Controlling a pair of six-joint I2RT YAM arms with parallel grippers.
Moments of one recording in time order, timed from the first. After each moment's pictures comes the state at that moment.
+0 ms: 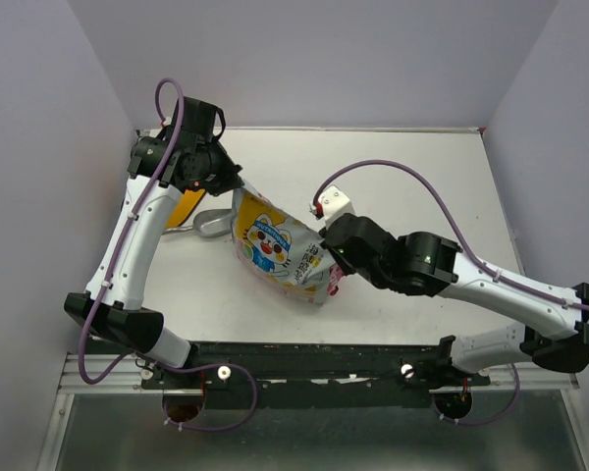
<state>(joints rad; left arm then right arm) -0.32 1.50 1.87 -1.22 0.02 -0.92 1.20 1.31 1.44 -0.88 0.58 0.19</state>
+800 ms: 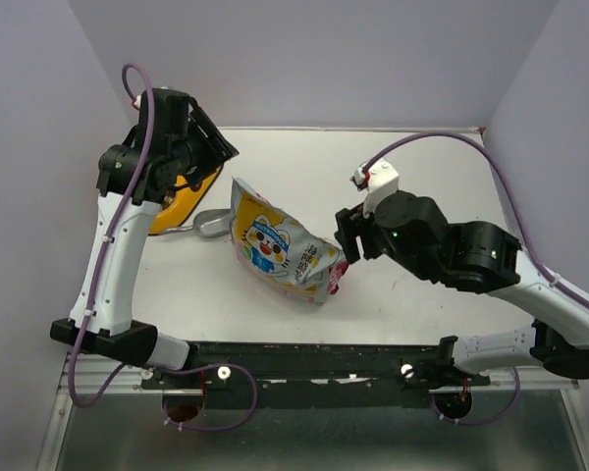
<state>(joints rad) -0.29 1.44 1.96 -1.16 -0.03 -0.84 1.20 1.21 1.61 -0.98 0.55 0.25</state>
